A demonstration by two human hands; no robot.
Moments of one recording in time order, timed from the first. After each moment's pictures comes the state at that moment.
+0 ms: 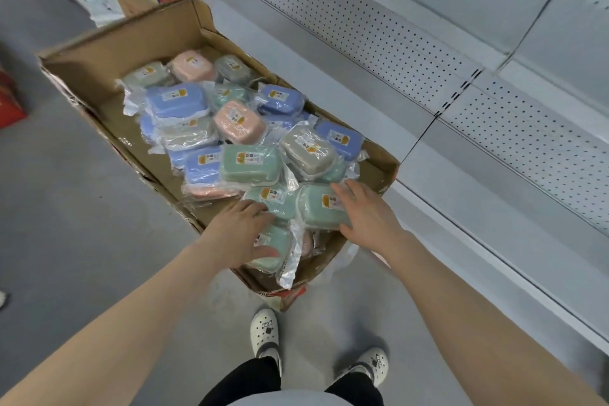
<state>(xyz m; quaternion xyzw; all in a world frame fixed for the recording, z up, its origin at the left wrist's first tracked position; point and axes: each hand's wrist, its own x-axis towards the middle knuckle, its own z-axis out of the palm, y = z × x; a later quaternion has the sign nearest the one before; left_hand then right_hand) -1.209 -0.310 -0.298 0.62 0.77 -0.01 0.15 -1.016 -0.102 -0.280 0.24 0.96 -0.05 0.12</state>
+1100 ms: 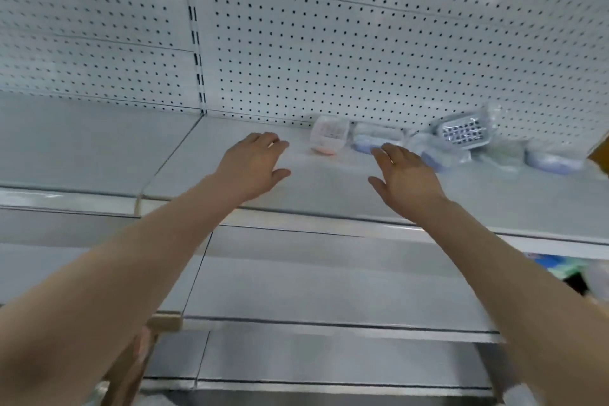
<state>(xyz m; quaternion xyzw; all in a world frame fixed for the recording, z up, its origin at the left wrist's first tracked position) -0.891 0.195 -0.050 0.81 0.56 0.16 -0.09 -0.589 0.198 -0.051 0.55 0.80 0.21 -0.09</state>
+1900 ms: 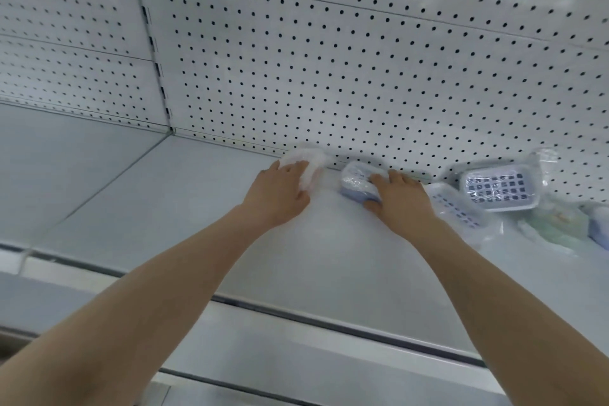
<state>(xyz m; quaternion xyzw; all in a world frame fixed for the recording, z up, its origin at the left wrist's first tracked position) -0.775 0.353 -0.082 0.74 0.65 0.19 0.02 -0.527 0.401 -0.077 0.58 0.81 0.13 -0.03</state>
